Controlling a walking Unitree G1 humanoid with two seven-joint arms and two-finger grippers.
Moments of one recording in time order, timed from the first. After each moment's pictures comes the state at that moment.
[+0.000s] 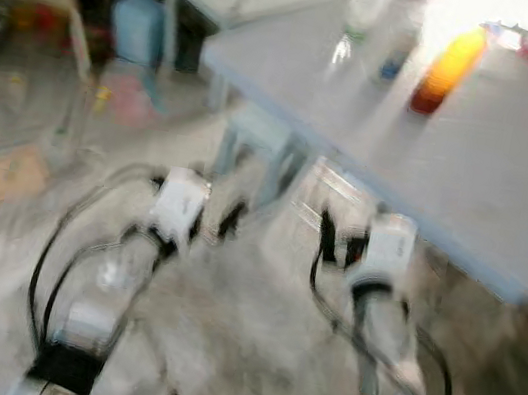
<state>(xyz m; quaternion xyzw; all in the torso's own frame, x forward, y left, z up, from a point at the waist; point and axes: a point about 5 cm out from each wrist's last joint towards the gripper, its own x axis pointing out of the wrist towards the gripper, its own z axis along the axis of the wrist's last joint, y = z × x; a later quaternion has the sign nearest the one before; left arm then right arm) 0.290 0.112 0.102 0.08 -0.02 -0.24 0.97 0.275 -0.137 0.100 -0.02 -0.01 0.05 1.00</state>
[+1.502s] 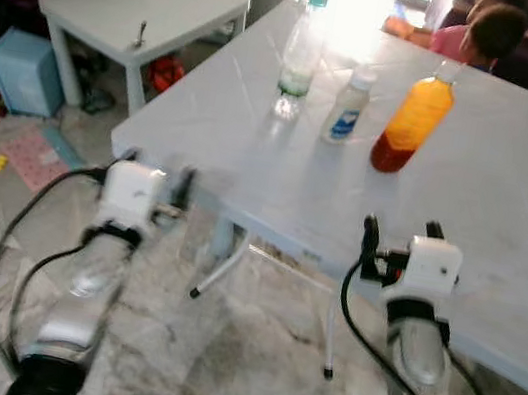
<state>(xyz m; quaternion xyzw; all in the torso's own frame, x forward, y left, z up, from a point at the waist) 0.272 0.175 0.096 0.09 -0.02 -0.01 1.00 0.244 -0.181 0.101 -0.06 -0.04 -0.05 1.00</state>
